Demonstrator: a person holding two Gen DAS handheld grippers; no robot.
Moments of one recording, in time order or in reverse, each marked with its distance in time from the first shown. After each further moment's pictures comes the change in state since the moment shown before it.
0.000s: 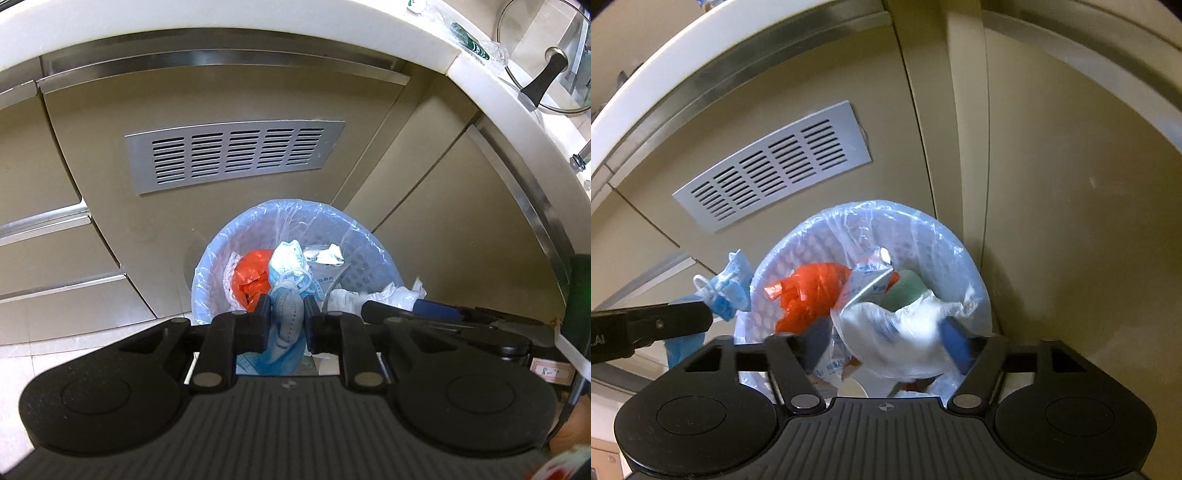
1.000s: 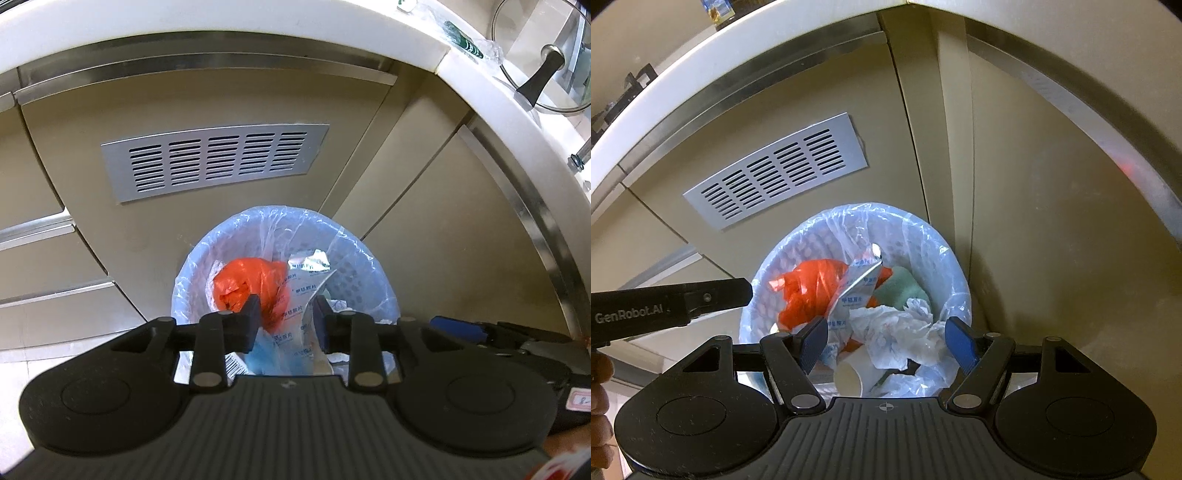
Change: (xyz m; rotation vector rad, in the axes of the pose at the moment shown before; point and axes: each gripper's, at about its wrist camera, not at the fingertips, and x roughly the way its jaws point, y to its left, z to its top) left arm 0.009 -0.010 0.005 0.013 -0.010 -0.006; right arm -0.027 -0.006 -0.001 -0.013 0.016 -0.007
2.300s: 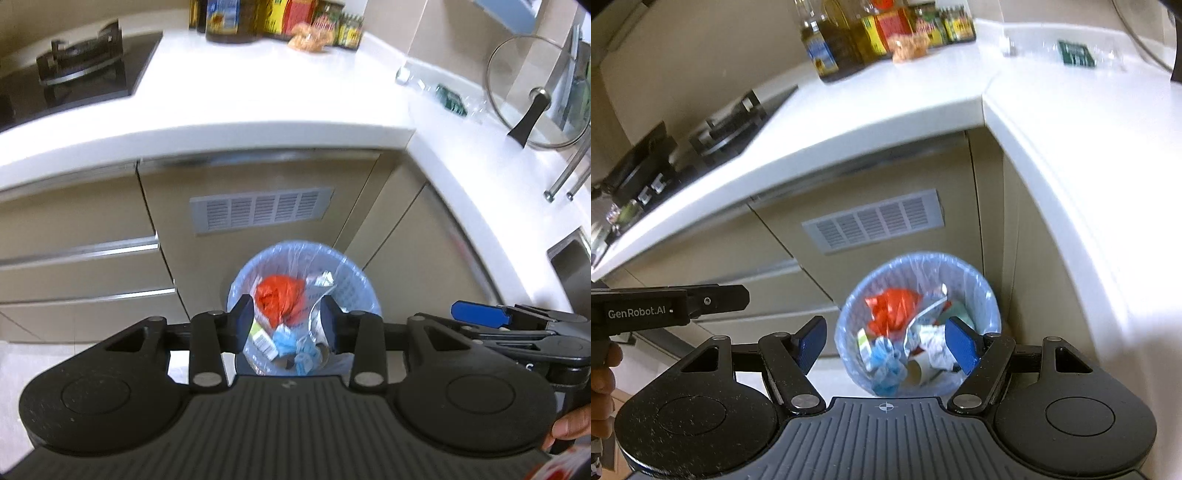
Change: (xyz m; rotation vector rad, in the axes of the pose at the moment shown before) left arm -0.165 -0.037 -0.006 -0.032 -0.120 0.129; right arm -0.134 0.029 0.010 -0.141 -0.086 0.197
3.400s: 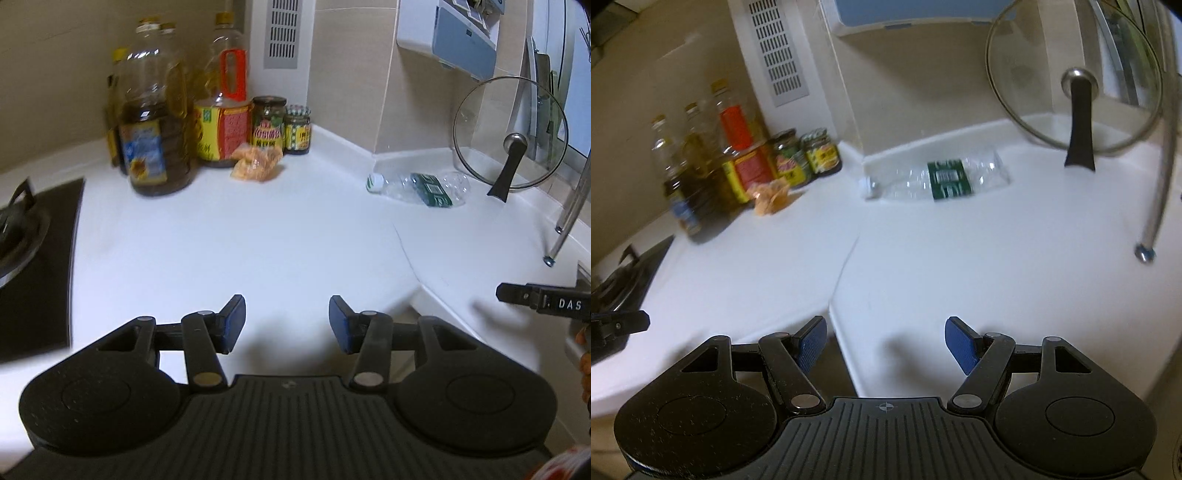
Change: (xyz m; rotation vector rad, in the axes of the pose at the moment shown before) left arm 0.071 0.001 0.194 0.272 -0.226 -0.116; right arm -0.004 -0.074 0.145 0.185 -0.311 -0.326
